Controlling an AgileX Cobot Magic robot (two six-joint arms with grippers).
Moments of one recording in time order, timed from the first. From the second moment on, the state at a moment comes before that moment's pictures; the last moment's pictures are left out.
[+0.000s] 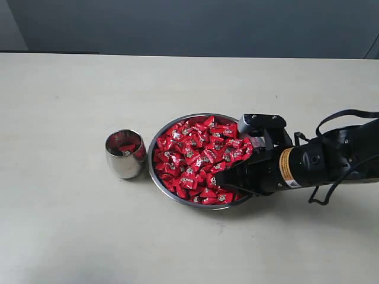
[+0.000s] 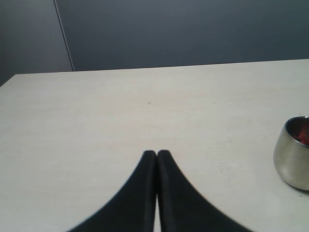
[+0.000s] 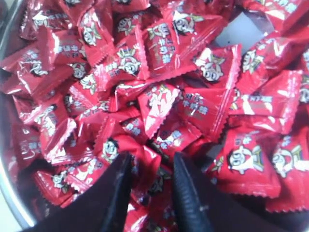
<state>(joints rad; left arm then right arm) 0.12 0.00 0.00 0.05 0.29 -0.02 0.58 1.78 -0.60 -1.19 -0.38 1.42</state>
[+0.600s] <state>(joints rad) 0.12 0.00 0.00 0.05 0.29 -0.02 0.58 1.79 -0.60 -1.17 -0.44 1.39</state>
